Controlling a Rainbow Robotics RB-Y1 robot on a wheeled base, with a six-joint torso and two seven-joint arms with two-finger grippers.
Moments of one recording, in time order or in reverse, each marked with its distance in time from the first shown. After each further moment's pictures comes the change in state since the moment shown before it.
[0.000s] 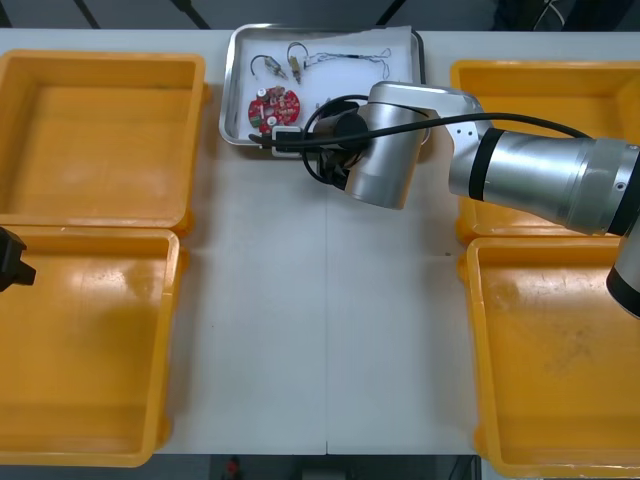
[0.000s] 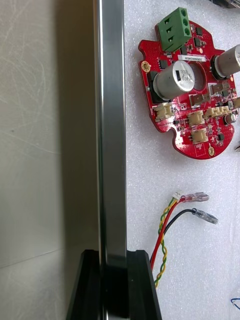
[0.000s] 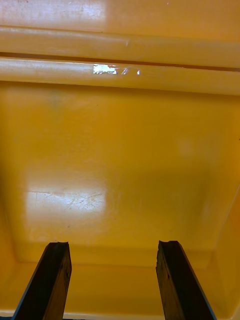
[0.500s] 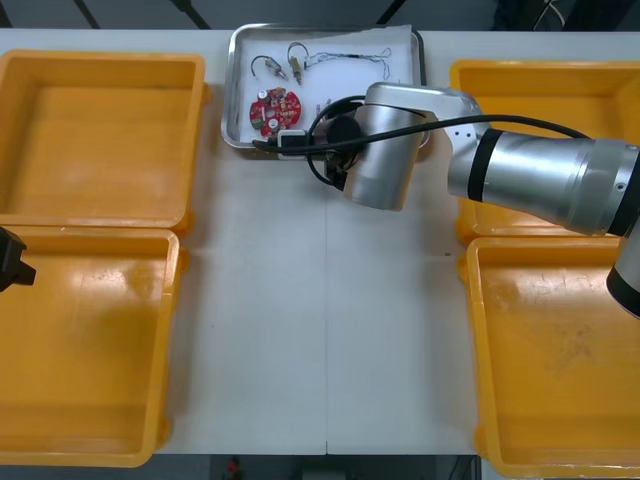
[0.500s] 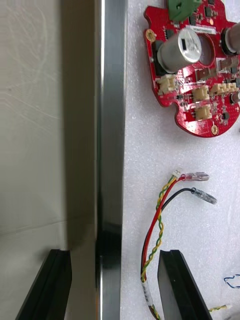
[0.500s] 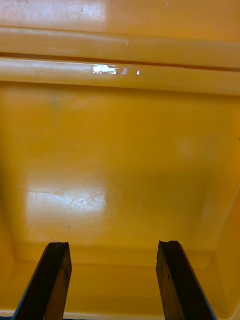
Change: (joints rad) right arm 0.000 -0.001 -0.001 -0.028 0.030 0.100 0.012; left arm 0.000 0.000 0.000 0.000 0.000 0.000 0.000
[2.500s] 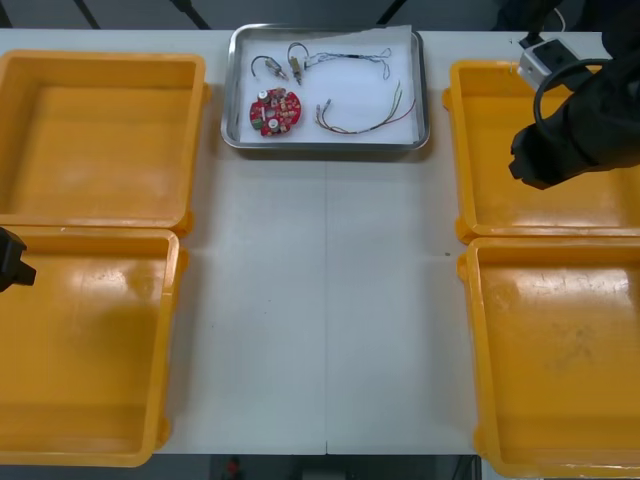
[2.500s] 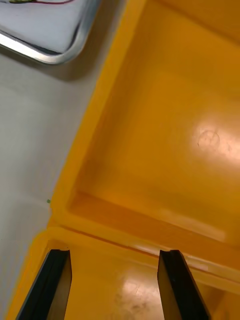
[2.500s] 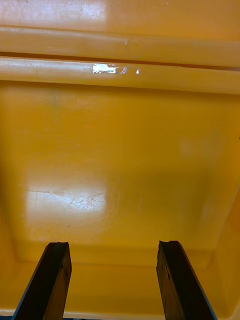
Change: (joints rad) right arm 0.549 -0.537 -0.968 -0.881 -0.439 0.859 -0.646; left arm 0.001 0.000 0.000 -0.002 -0.001 -0.001 0.000
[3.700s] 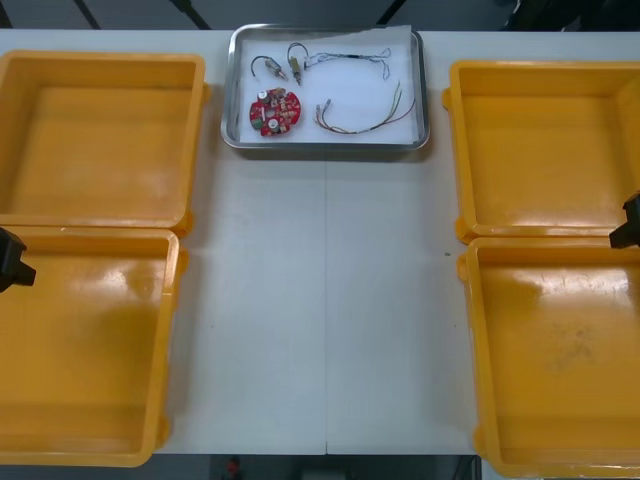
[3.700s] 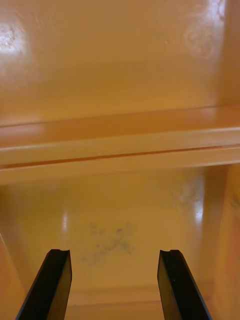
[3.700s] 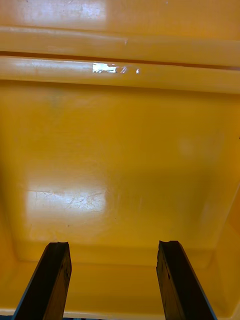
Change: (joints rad) right arm 0.410 -0.003 -0.393 0.141 -0.089 0.063 -0.033; left arm 0.001 0.000 0.000 0.000 0.000 0.000 0.000
